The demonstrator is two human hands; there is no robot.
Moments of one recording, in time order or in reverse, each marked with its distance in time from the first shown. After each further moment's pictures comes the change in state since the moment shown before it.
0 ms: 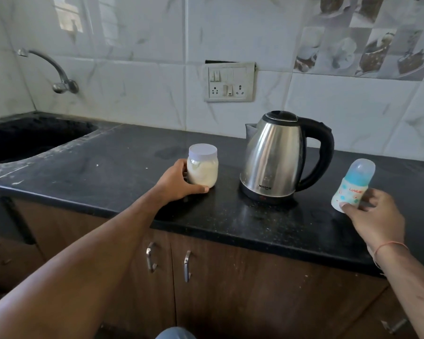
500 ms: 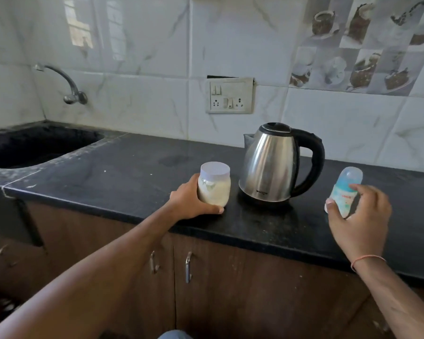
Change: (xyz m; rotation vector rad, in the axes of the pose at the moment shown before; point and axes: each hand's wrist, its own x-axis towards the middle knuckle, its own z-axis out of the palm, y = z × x) left_hand -0.053 0.034 0.018 0.144 -0.047 0.027; right_hand -0.039 -0.023 0.002 -0.179 0.227 -0.474
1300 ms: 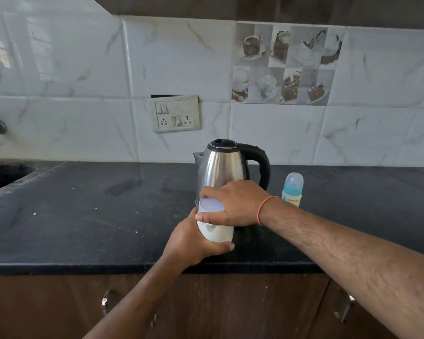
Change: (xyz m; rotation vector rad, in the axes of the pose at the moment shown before) left_hand -0.016 0.059 0.083 -0.268 -0.058 0.263; right_hand 0.054 -0.131 0.043 -0.393 -0.862 -0.708
